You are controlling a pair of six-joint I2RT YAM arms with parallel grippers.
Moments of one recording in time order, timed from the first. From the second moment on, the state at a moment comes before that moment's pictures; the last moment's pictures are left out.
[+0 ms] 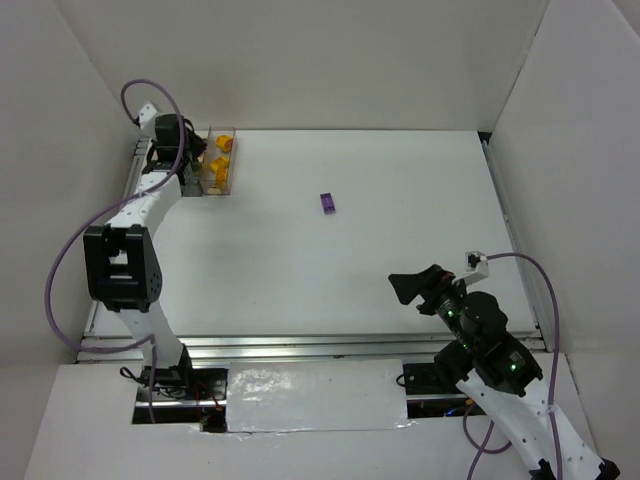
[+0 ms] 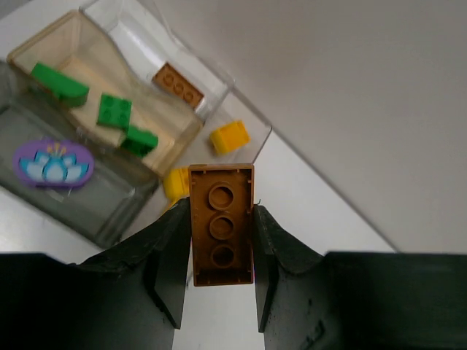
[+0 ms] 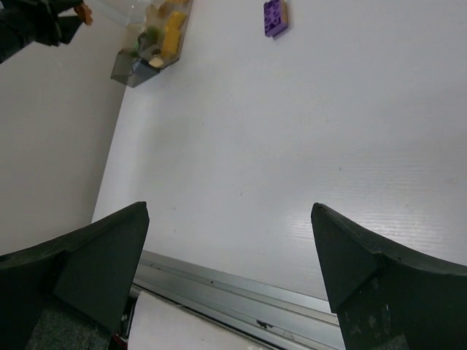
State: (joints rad) left arm -0.02 1.78 1.45 -0.05 -0.30 -0.74; right arm 0.58 0.08 0.44 -0.58 0.19 0.83
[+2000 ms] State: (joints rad) left arm 0.05 2.21 2.02 0.10 -0.12 -0.63; right arm 0.58 0.61 0.41 -0.24 0.19 0.84
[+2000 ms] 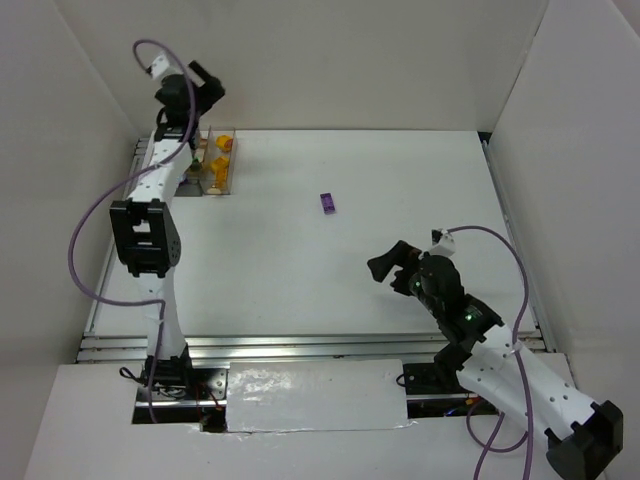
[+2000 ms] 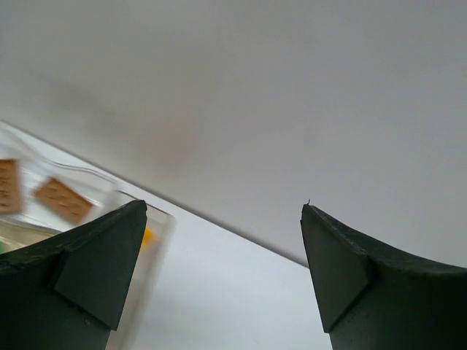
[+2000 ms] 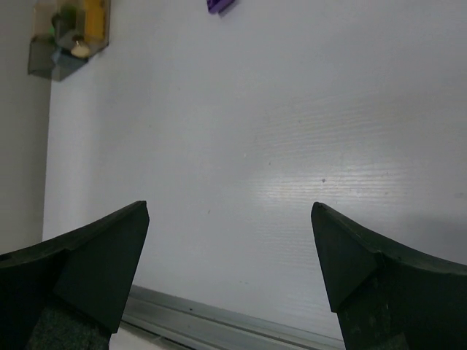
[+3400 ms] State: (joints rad) left arm -0.66 2.54 2.26 -0.59 -0.60 -0.67; right arm 0.58 0.22 0.56 -0.62 0.20 0.83
